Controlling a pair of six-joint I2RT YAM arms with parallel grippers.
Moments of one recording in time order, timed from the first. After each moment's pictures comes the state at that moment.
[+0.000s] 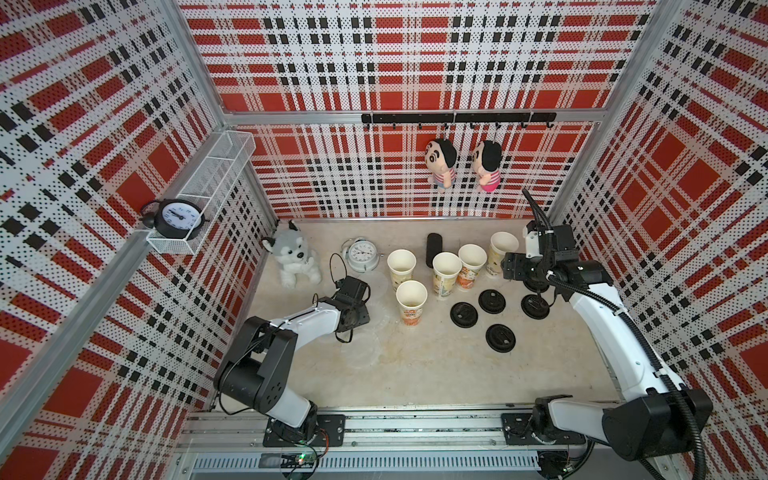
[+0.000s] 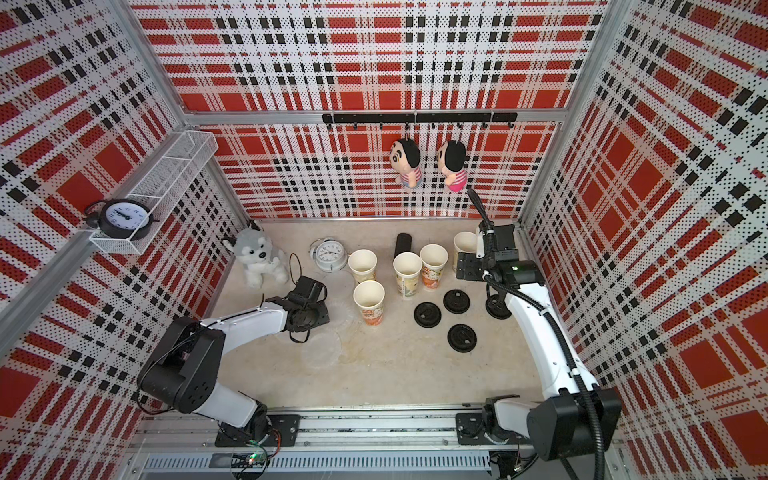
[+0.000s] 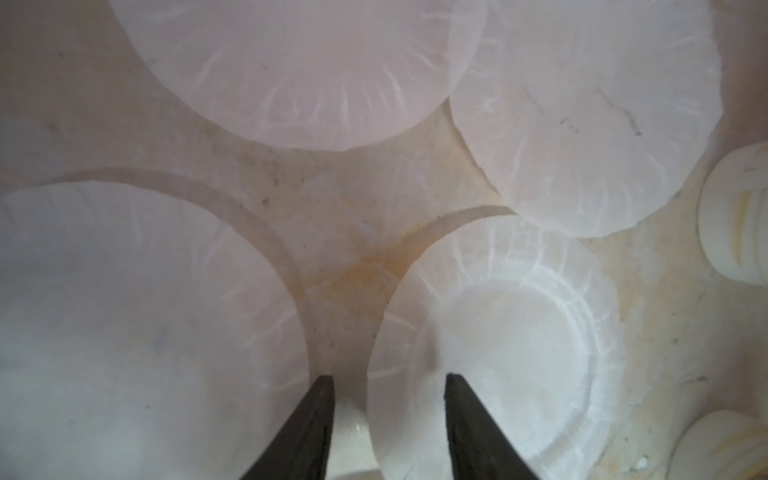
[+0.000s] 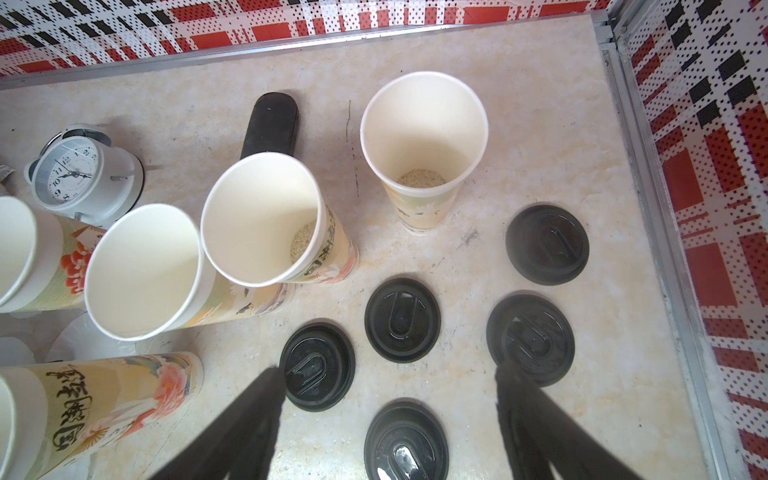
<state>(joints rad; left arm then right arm) -0.40 1.56 0.75 -0.33 -0.14 -0.71 0.12 1.26 1.26 -0.80 0.00 0.16</state>
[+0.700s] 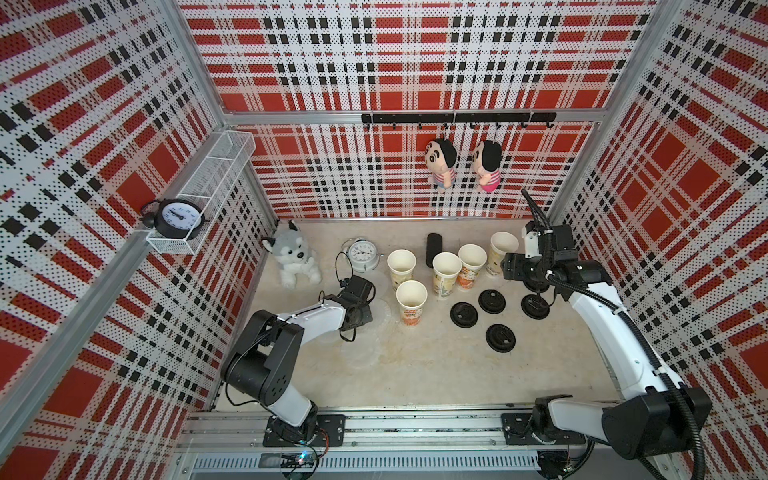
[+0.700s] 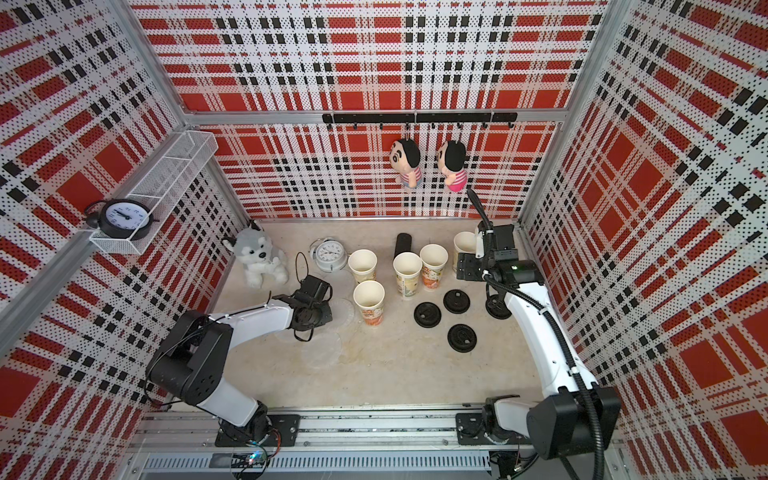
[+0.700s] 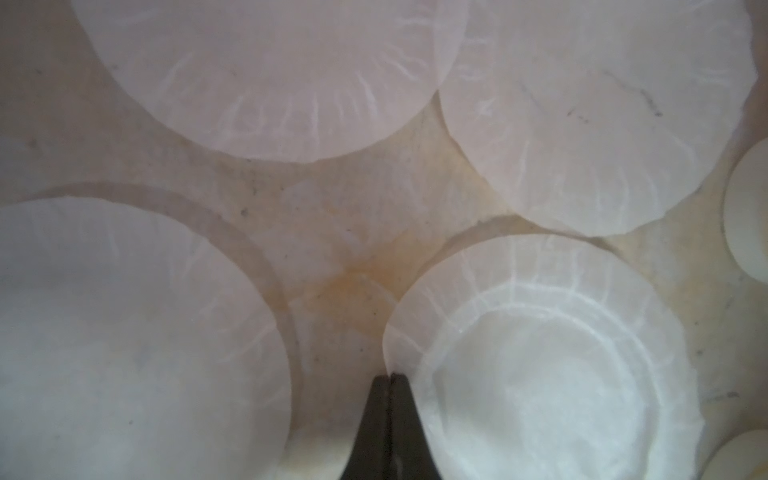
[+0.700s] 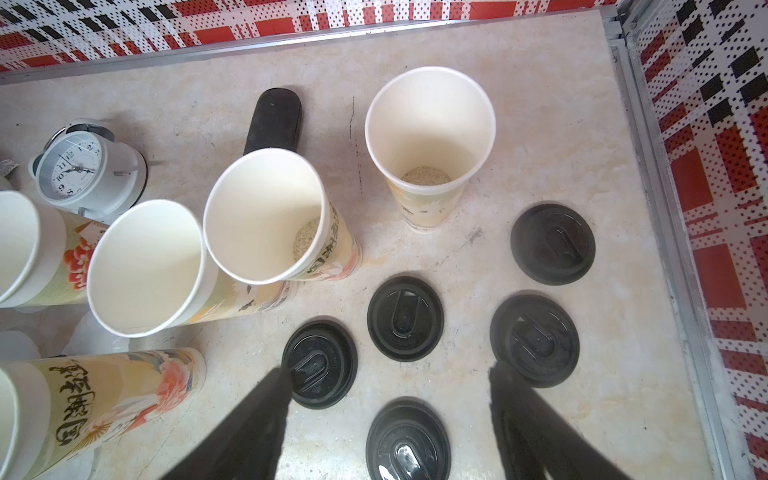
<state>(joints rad) -0.43 1.60 0.79 -0.37 -0.19 -0.71 0.12 1.27 1.26 -0.80 -0.02 0.16</state>
